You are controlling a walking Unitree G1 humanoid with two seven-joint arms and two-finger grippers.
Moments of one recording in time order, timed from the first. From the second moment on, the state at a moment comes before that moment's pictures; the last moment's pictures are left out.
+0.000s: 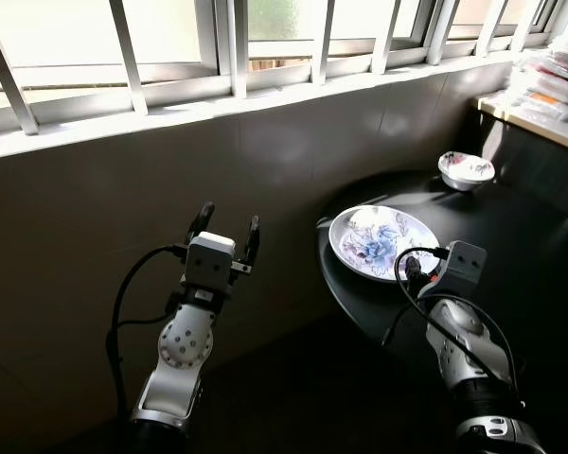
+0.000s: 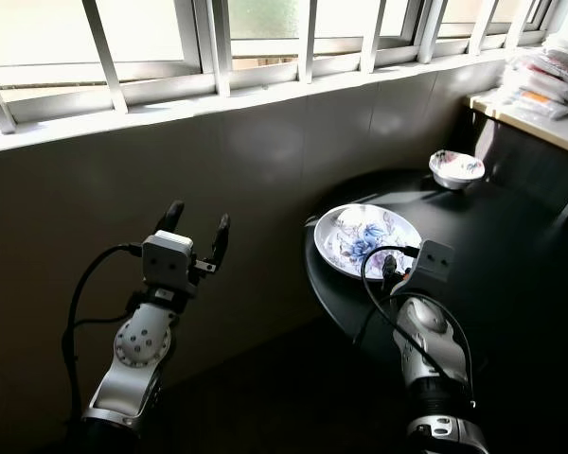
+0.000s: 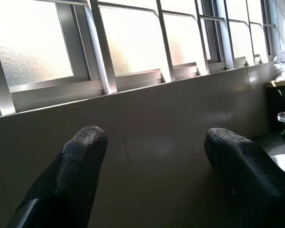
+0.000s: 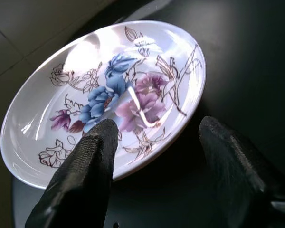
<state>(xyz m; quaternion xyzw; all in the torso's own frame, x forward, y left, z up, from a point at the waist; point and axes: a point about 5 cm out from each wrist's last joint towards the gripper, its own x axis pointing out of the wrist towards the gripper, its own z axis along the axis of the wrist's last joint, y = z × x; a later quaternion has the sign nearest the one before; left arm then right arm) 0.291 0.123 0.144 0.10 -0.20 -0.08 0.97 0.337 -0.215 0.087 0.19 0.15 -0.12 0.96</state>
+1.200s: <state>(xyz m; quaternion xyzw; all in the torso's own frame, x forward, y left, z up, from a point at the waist) 0.292 0.125 0.142 0.11 -0.19 -0.09 0.97 0.347 -0.255 0.076 0.43 0.21 -0.22 0.85</state>
